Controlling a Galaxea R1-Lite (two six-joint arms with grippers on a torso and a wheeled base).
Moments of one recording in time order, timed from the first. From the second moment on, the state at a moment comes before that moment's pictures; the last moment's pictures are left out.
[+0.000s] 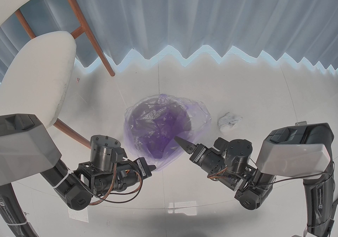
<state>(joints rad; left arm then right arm) -0.56 2.03 -0.55 -0.96 -0.16 -0.87 0.51 2.38 -0.74 -1.55 0.04 0.90</state>
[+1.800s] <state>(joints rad) -0.48 2.23 -0.57 -0.96 -0.18 -0.86 0.49 2.54 -0.71 -1.55 0.04 0.89</state>
